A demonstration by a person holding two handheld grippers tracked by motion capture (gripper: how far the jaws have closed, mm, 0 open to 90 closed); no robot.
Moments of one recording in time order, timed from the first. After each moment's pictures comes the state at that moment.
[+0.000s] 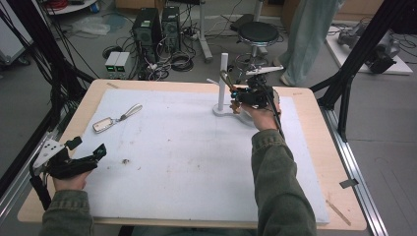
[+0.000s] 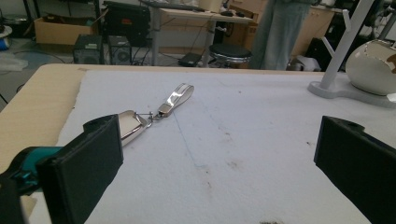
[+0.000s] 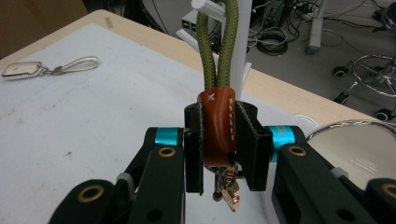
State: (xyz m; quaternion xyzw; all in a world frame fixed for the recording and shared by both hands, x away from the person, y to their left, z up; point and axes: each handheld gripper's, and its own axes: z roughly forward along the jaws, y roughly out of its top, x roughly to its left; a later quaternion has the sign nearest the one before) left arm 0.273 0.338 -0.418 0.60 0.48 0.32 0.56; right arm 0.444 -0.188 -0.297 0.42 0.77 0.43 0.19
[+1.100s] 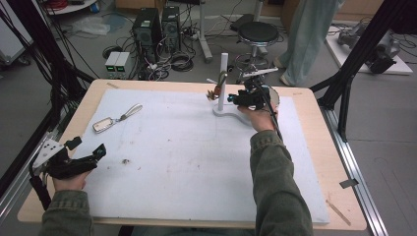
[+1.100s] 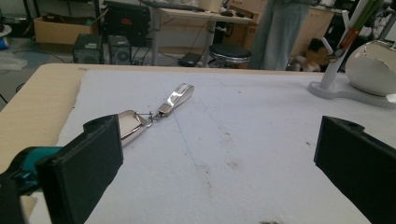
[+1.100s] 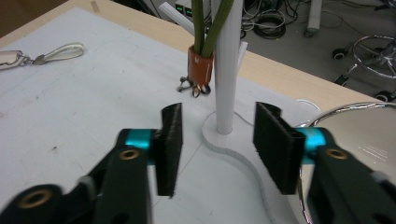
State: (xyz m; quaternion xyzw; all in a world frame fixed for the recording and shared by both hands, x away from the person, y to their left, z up) left arm 0.273 0.339 -0.417 0.60 0.48 0.32 0.56; right arm 0.454 -0.186 -0.311 0.44 0.78 0.40 0.18
